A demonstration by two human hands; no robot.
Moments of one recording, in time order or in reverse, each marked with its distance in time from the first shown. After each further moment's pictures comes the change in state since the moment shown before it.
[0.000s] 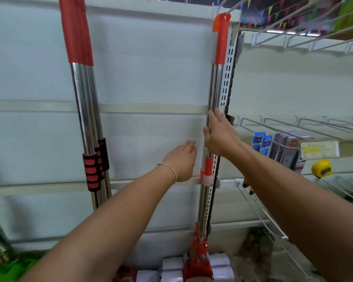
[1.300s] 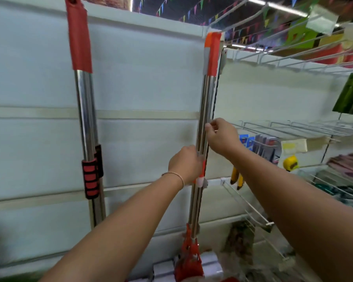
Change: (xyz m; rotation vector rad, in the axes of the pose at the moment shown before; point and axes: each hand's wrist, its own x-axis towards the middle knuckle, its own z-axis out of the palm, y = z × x) left_hand -0.031 0.026 -0.035 -0.440 0.182 -0.149; right_hand -0.037 -0.033 -0.028 0.224 0.280 0.220
